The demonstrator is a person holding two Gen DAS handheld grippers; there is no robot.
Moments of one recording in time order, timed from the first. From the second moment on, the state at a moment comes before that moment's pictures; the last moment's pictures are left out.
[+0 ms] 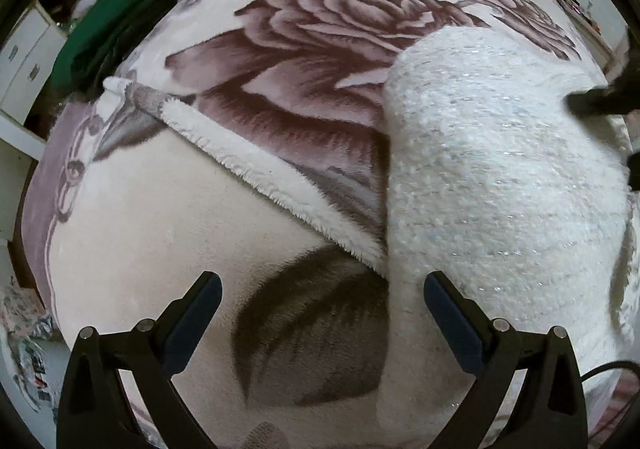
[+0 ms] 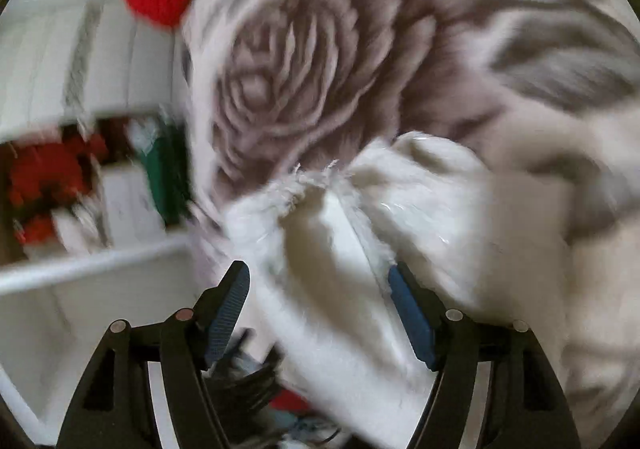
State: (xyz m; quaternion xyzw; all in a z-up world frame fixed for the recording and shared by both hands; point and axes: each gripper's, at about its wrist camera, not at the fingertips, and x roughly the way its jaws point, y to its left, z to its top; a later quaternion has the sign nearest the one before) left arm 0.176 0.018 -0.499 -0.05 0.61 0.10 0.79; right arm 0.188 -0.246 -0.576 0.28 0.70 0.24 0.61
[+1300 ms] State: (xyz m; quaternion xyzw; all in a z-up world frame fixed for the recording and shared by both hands) left arm 0.274 -0.061 -0.490 0.05 0.62 0.02 0.78; right arm 0.153 -0.329 -0.564 0.27 0.71 0.06 0.65
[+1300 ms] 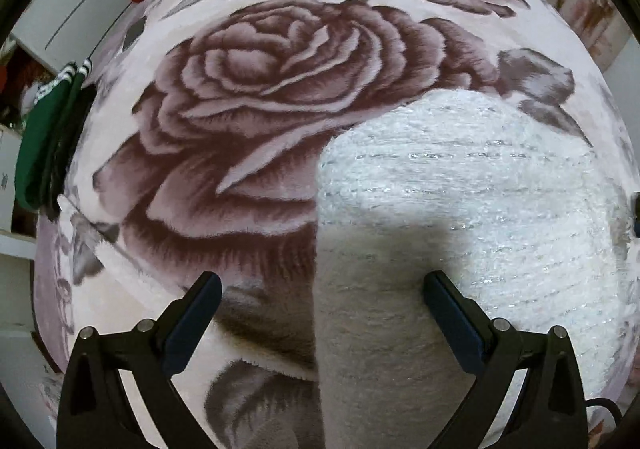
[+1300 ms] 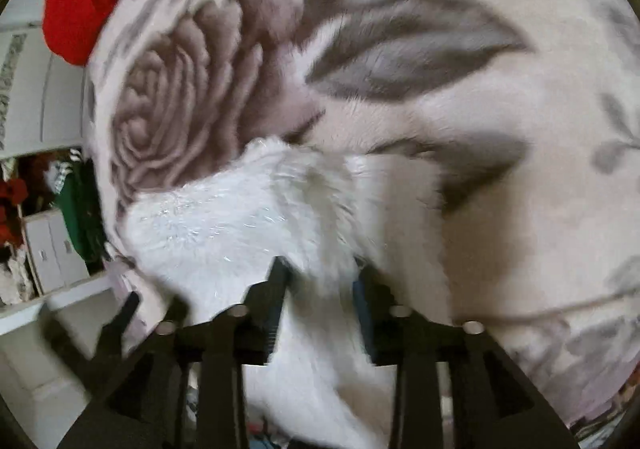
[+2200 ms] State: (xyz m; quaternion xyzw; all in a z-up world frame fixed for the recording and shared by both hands) left arm 0.297 0.021 -0.454 -0.07 0.59 0.04 0.80; right arm 0.180 -0.298 -0.615 0.38 0.68 0.18 0.60
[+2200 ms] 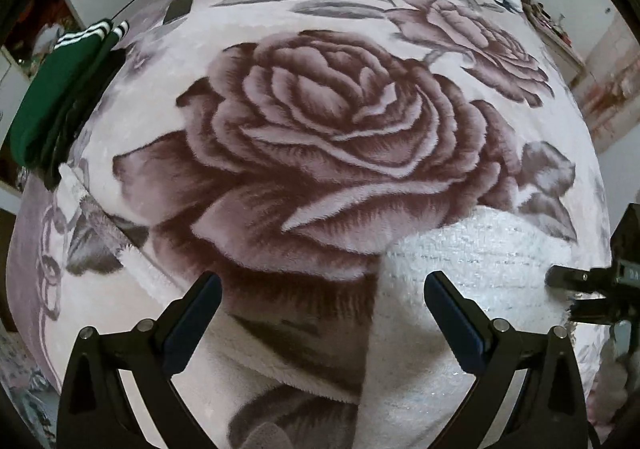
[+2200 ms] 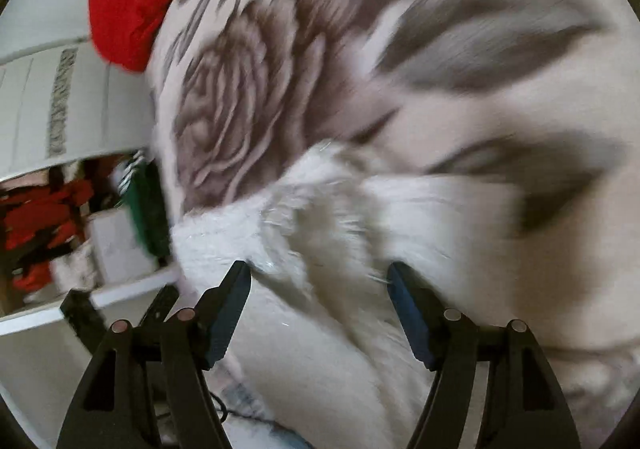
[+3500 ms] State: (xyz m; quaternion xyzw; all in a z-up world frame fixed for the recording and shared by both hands) left arm 0.330 -0.146 -0.487 0.12 0.59 -0.14 0.78; right arm 0.136 -0.419 -0.572 0.32 0.70 -0.07 0.63
